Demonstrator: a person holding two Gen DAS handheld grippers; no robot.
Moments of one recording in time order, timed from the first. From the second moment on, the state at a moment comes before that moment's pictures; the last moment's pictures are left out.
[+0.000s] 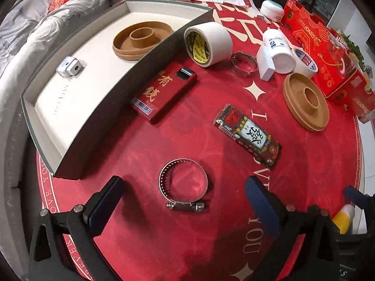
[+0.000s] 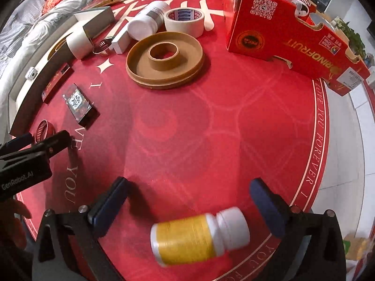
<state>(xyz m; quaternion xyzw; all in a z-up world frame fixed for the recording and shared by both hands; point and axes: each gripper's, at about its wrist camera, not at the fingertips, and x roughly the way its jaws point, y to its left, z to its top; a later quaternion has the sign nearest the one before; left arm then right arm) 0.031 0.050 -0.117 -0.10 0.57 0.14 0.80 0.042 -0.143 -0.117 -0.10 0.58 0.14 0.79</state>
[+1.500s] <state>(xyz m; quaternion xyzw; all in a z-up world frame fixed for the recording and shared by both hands) 0.022 0.047 -0.114 -0.11 0.56 0.17 0.81 0.035 -0.143 -0.120 -0.10 0.56 0.15 0.81</state>
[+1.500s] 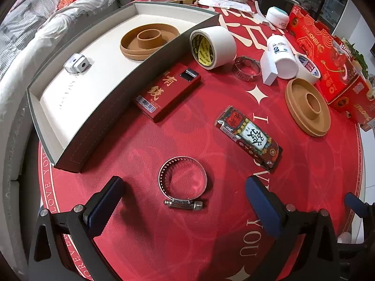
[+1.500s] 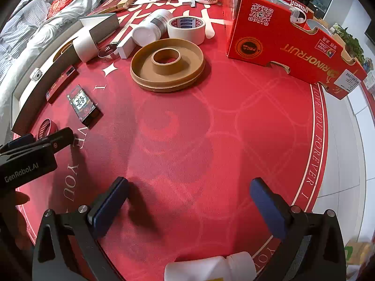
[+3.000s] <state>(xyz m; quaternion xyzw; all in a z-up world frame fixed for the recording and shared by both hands) 0.013 0.072 -0.085 -0.14 0.56 0.10 0.81 0.004 -0.165 -0.109 -0.16 0.62 0.19 0.74</state>
